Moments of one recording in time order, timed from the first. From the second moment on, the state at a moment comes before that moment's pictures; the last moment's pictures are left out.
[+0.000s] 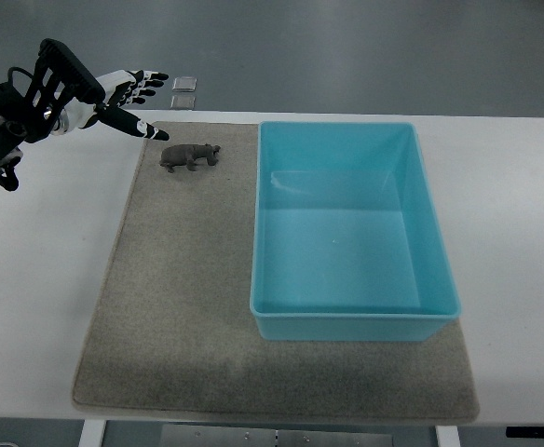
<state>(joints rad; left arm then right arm) -1.06 0.44 -0.41 -0.50 1.00 -0.34 -0.27 0.00 0.00 0.00 0.09 -0.05 0.25 0.00</state>
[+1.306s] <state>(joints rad) -1.08 0.32 -0.30 -0.46 1.36 -0.18 -0.28 0.00 0.00 0.00 0.09 -0.05 0.25 0.00</state>
